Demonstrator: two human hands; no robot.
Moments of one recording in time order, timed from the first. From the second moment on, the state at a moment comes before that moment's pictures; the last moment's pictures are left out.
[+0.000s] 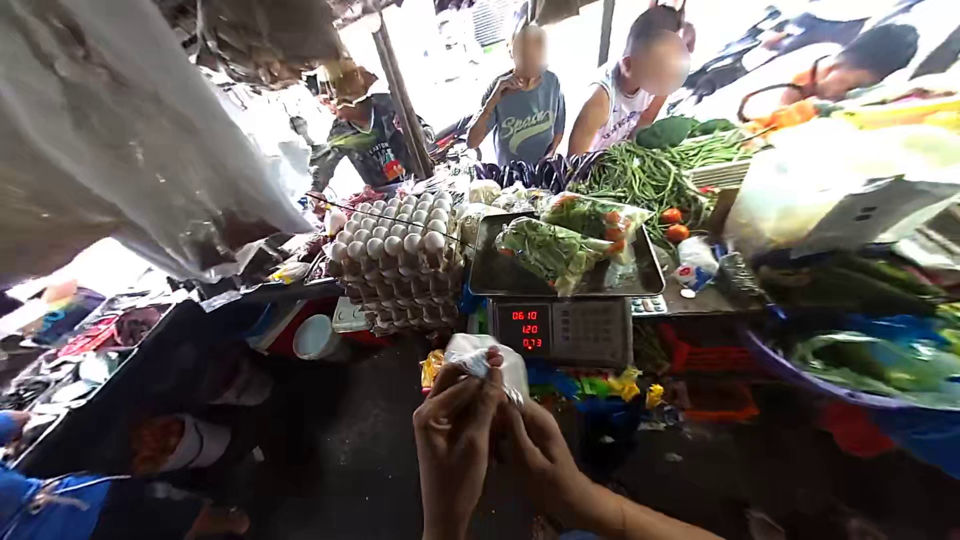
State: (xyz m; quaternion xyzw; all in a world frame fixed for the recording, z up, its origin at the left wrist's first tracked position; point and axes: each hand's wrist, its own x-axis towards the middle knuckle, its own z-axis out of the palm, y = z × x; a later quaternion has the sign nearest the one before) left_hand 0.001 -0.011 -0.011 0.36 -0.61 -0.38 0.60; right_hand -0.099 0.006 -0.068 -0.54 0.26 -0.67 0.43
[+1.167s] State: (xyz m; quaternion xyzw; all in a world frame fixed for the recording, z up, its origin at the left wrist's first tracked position) left_hand -0.096 -0.202 -0.074 0.44 -0.75 -0.10 0.48; right_hand -0.248 -0.261 -0.004 -0.82 0.55 -0.15 0.06
